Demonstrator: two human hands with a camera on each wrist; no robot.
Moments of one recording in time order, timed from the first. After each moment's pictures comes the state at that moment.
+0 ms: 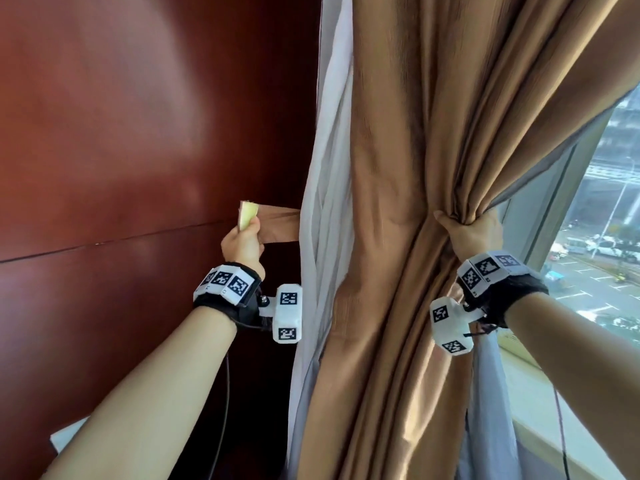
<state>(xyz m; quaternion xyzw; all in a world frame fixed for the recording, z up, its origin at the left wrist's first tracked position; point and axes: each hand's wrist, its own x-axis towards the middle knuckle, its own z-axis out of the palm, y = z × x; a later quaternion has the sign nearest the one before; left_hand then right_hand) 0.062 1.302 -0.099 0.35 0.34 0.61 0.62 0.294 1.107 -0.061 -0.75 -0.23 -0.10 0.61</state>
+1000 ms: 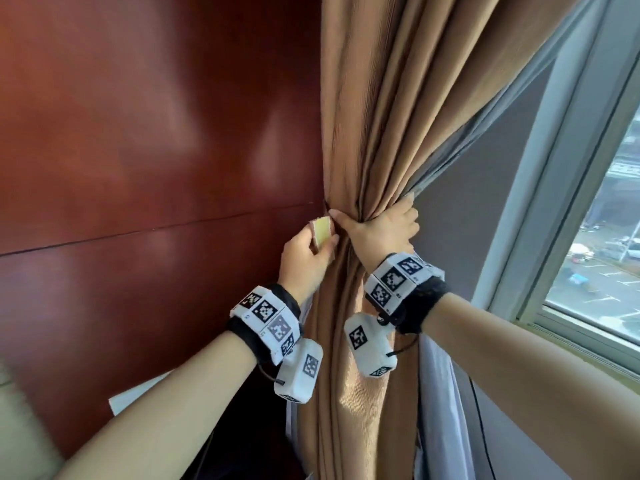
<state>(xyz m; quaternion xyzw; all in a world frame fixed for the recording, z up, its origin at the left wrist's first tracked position) 0.017 1.221 -0.114 0.70 0.24 0.54 0.40 0.104 1.168 -0.064 -0.80 -0.27 -0.07 0.53</state>
